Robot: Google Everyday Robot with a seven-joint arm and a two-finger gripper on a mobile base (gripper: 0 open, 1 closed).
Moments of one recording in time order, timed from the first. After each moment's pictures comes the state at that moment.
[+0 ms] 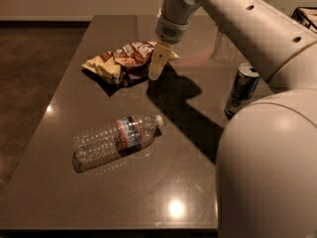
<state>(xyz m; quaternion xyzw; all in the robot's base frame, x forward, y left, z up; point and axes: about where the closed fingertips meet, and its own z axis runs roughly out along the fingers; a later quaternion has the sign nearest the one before) 0.699 -0.030 0.886 -0.60 0.78 0.03 0.19</state>
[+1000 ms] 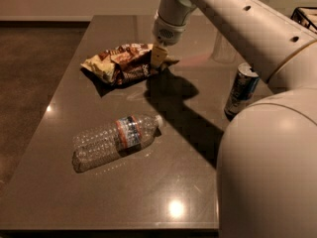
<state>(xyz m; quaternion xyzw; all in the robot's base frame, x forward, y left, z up) 0.699 -0.022 0.884 -0.60 0.78 0.03 0.19</state>
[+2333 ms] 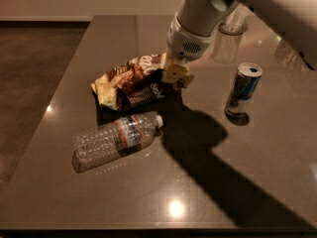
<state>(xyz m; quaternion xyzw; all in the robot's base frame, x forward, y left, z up) 0.564 -0.044 0.914 -0.68 0.71 0.05 0.18</state>
